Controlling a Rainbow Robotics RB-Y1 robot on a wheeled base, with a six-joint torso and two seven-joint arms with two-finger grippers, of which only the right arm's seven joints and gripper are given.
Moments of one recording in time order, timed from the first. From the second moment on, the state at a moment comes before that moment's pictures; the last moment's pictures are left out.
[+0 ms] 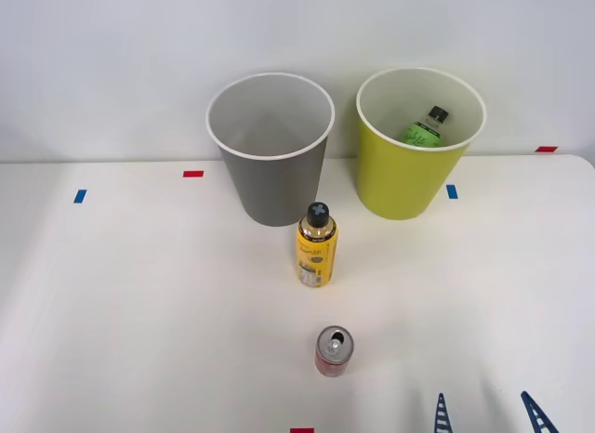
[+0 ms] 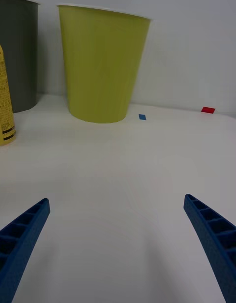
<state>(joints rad) 1.00 -0.13 0.29 -1.86 -0.04 -0.70 1.74</state>
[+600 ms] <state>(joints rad) 1.00 -0.13 0.29 -1.86 -0.04 -0.70 1.74</state>
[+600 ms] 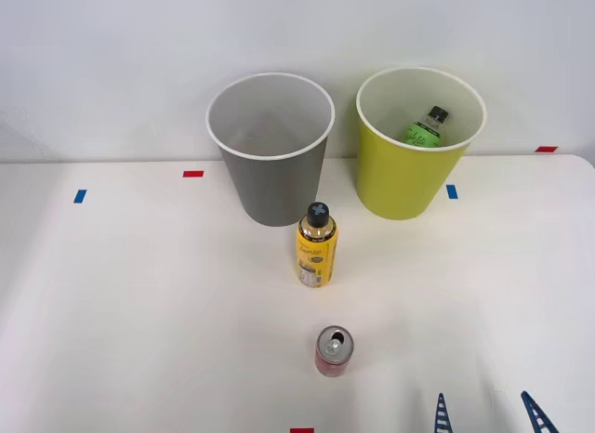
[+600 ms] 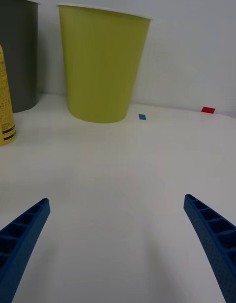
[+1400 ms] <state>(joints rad) 0.88 -0.43 0.44 -1.82 -0.07 -0.78 1.70</state>
